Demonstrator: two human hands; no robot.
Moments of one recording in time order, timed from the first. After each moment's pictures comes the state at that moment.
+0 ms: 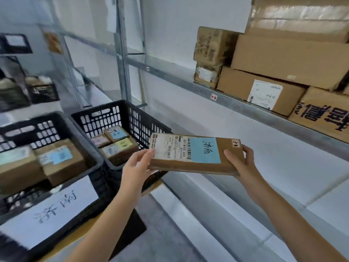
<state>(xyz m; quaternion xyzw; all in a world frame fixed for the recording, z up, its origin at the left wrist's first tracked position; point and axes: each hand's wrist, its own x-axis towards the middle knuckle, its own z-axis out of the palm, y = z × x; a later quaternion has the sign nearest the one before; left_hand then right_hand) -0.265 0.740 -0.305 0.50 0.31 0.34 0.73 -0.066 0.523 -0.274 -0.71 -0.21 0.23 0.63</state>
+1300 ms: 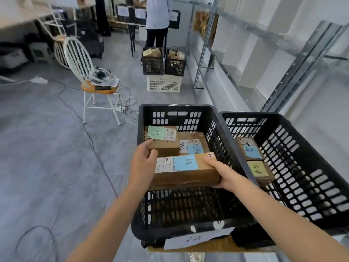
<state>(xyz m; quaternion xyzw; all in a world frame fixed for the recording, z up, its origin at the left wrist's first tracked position) -0.556 1.053 -0.367 0.51 0.59 0.47 0.41 -0.294 1.053 -0.396 -0.70 -0.18 0.60 0.33</state>
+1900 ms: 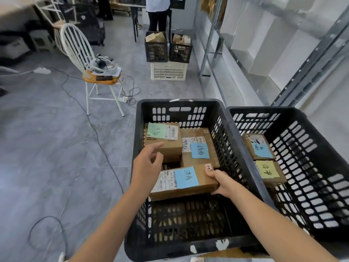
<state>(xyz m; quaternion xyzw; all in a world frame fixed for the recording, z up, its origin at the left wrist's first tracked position) -0.542 1.072 -0.369 0.58 0.59 0.42 0.36 -0.281 1.086 -0.464 -0.72 -0.12 0.62 0.29</state>
